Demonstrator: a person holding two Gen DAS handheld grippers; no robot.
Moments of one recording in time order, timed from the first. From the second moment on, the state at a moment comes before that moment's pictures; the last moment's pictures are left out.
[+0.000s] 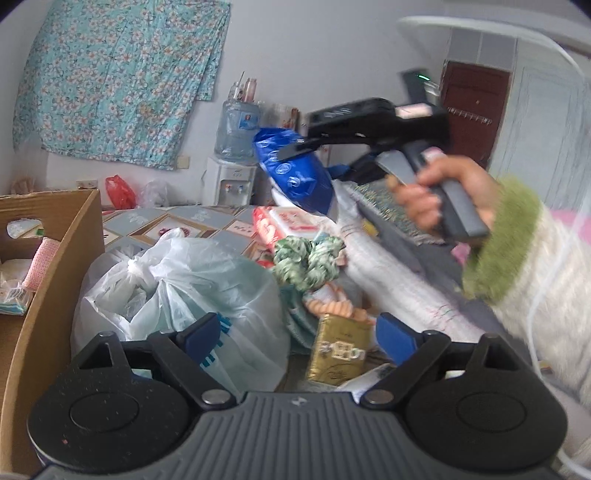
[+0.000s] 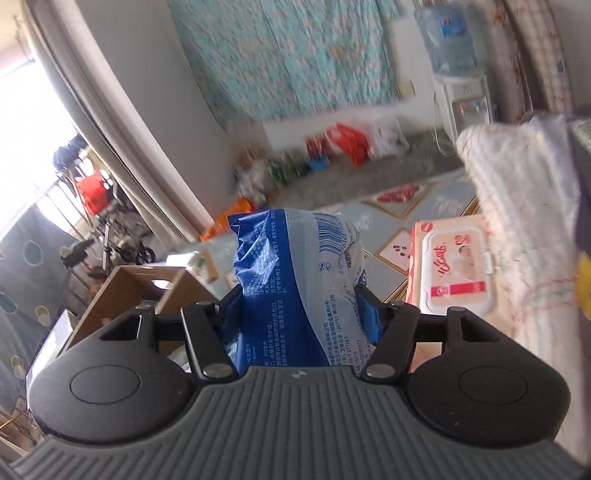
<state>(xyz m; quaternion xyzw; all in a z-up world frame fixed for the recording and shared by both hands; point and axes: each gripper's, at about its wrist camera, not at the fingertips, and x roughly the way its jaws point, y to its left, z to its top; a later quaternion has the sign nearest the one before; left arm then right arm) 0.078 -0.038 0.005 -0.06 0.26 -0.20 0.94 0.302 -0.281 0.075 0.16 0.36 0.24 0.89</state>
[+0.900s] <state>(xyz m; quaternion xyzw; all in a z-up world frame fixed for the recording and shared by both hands) -0.021 -0.051 -0.005 0.05 0.26 -0.11 0.96 0.047 -0.217 -0.045 0.43 0.40 0.34 0.73</state>
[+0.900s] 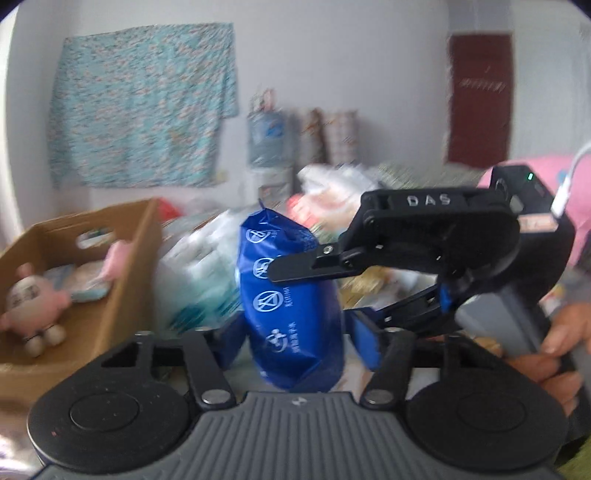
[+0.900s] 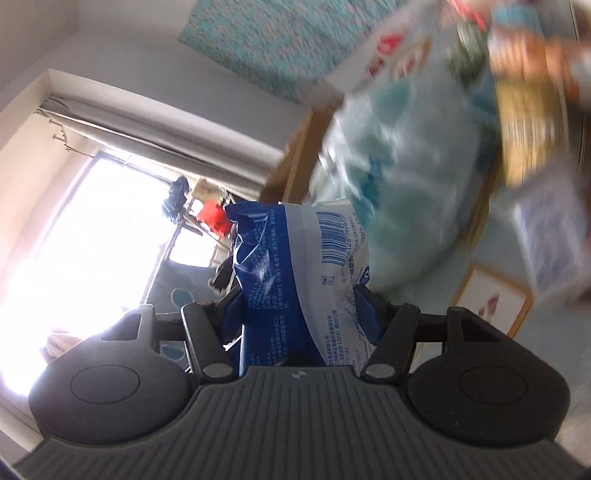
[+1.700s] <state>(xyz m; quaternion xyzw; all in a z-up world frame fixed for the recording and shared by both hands) -0.007 -0.080 -0.037 0.13 0.32 -0.16 0.93 0.028 -0.251 -0.059 0.36 0.39 0.28 0.80</state>
